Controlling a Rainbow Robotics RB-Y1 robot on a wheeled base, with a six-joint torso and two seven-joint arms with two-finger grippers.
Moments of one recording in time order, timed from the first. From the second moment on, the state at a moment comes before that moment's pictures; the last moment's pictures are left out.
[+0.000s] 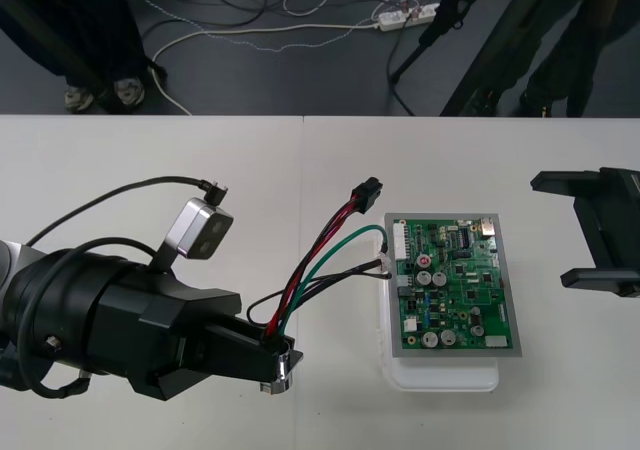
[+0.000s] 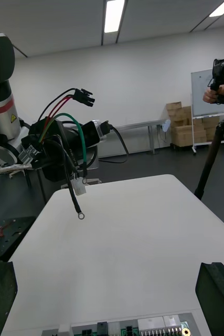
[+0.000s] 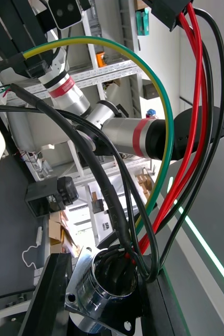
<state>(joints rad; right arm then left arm) -0.16 -0.92 0.09 -1.46 0.53 -1.56 0.18 -0.02 0.69 -0.24 -2.10 -0.88 -1.31 1.26</state>
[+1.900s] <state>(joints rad) -0.51 -0.70 0.34 -1.37 0.39 -1.56 0.00 -0.02 0.69 -0.24 -2.10 -0.89 -1.38 1.26</state>
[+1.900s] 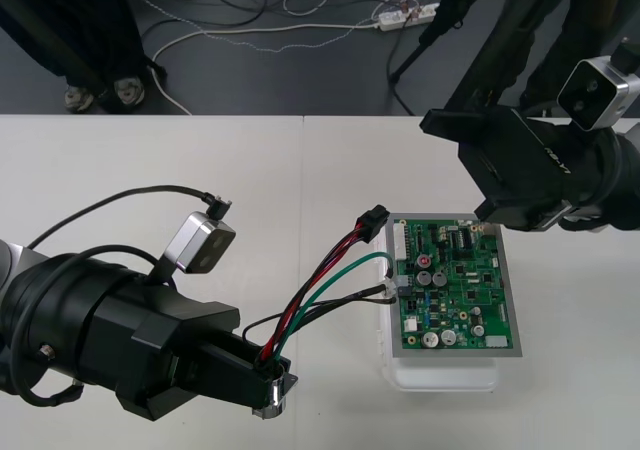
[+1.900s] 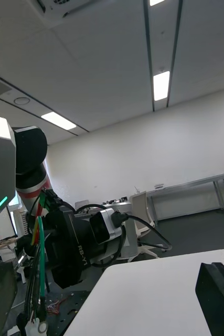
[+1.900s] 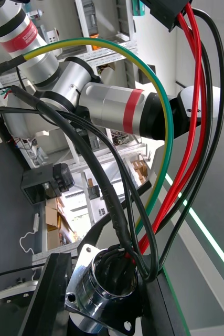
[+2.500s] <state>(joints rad) -0.51 -0.62 0.34 -1.46 0.44 -1.56 -0.17 -0.02 0.69 -0.24 -2.10 -0.89 -1.38 1.26</state>
